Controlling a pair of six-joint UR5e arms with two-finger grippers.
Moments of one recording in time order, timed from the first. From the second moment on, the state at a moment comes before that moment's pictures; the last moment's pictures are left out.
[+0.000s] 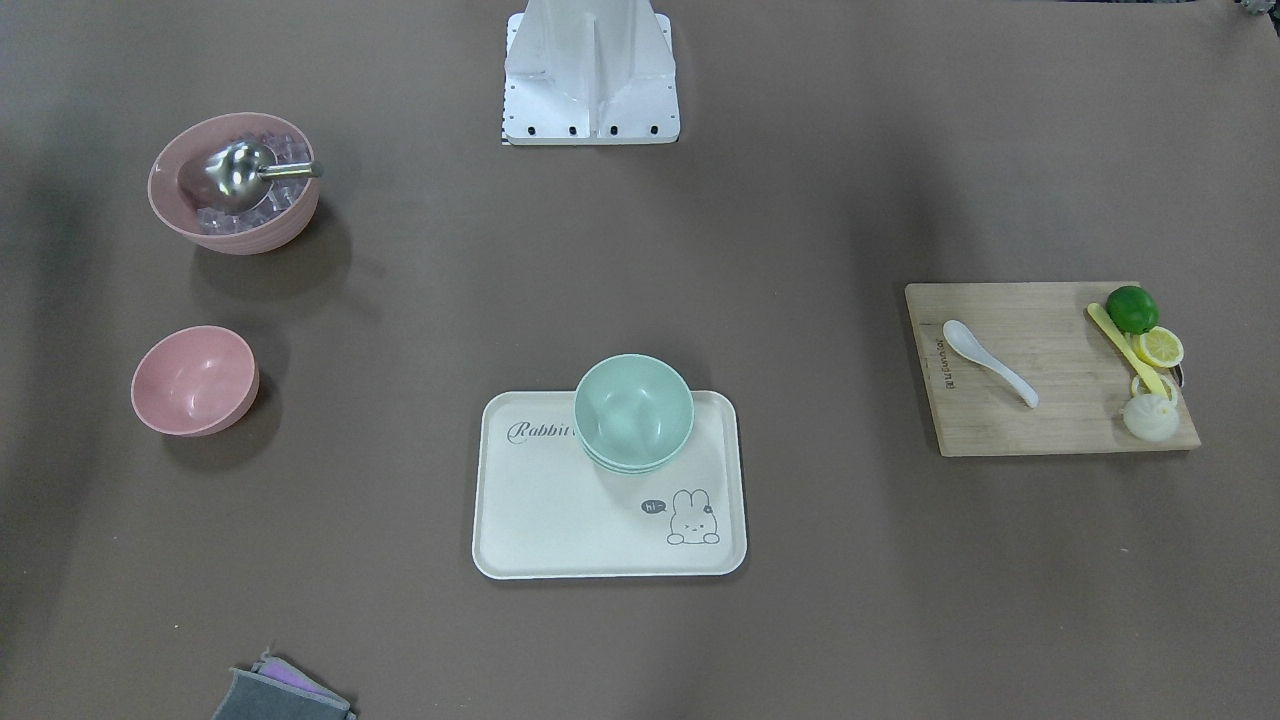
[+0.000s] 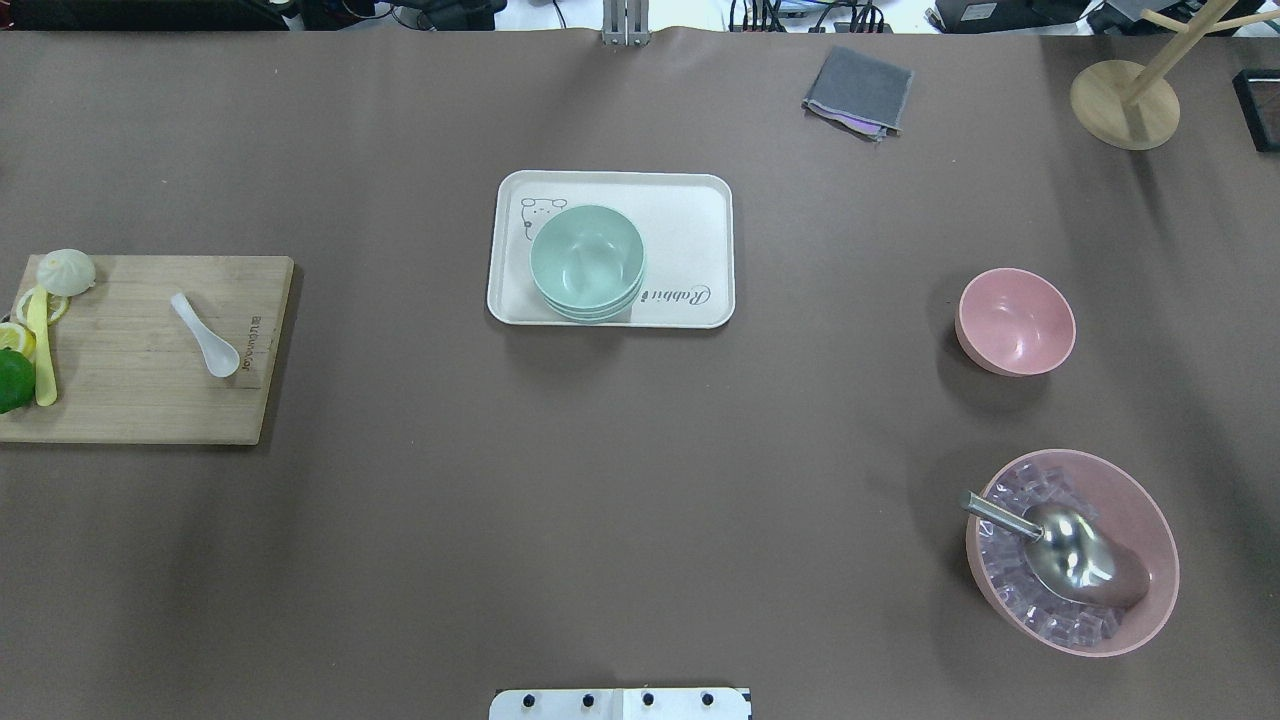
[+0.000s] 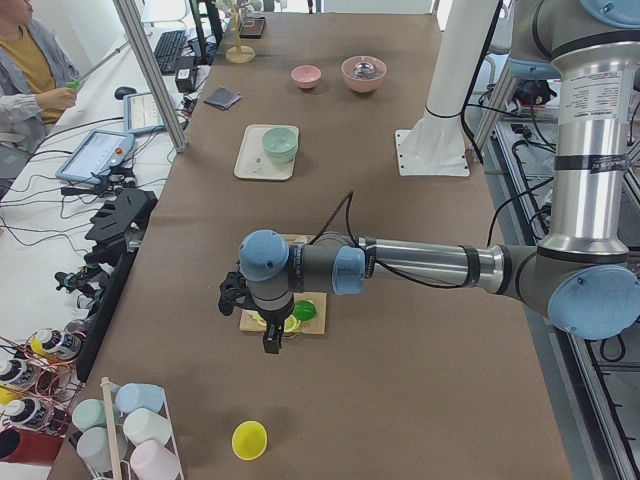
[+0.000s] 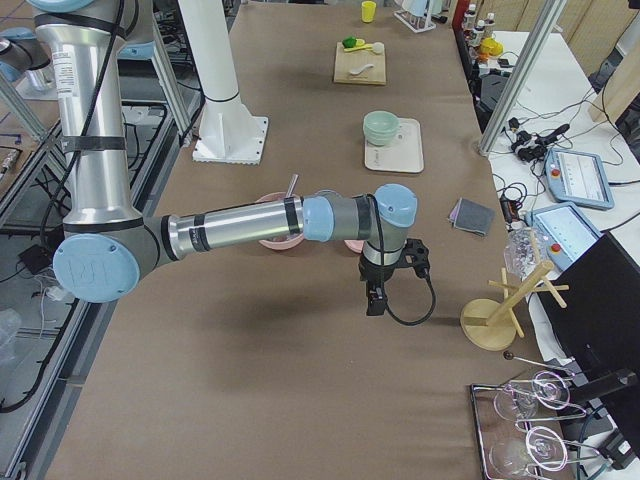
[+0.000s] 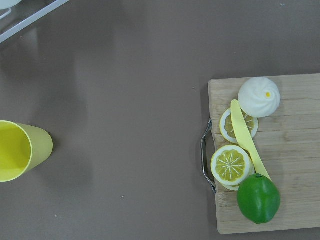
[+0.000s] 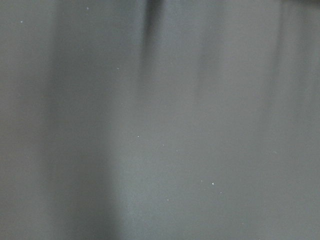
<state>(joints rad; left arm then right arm) -1.58 -1.54 -1.67 -1.53 -2.38 0.08 1.45 -1.52 1.73 -1.75 2.24 -0.04</state>
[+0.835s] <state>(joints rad) -1.57 -1.51 -1.69 -1.57 -2.38 0.09 1.45 -1.52 1.73 -1.74 2.25 -0.03</state>
